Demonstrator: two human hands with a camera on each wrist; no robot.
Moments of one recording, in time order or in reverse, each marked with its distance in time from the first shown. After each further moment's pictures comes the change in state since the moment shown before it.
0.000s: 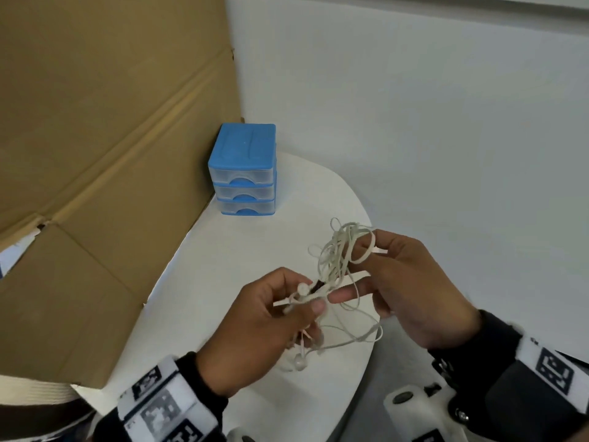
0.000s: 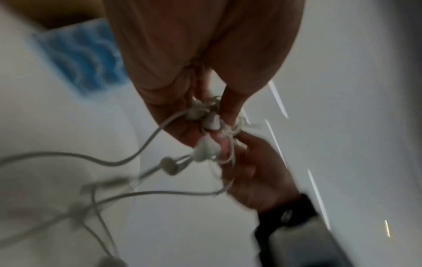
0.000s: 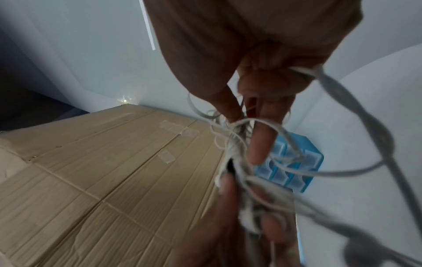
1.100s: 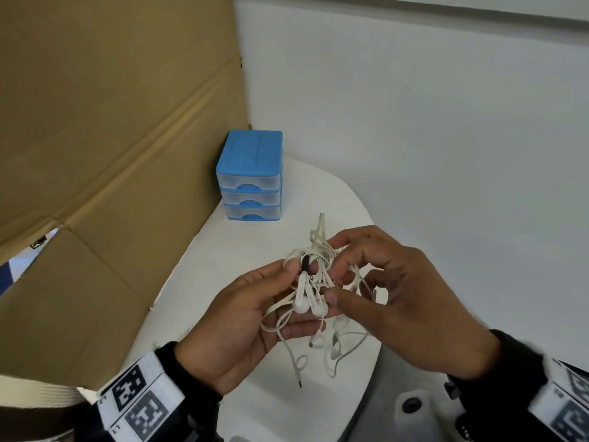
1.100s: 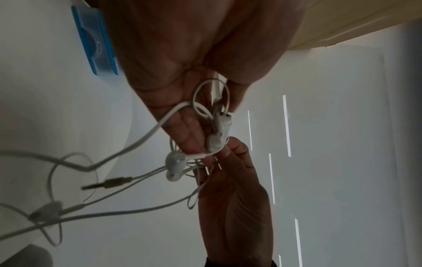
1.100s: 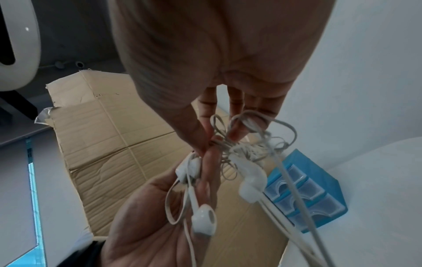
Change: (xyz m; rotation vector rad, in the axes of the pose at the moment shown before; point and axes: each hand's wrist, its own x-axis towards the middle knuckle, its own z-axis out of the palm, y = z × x) left_hand 0.001 0.027 -0.007 -0.446 -0.021 -0.137; right_hand -0.014 -0.001 0.002 -0.405 -0.152 -0.571
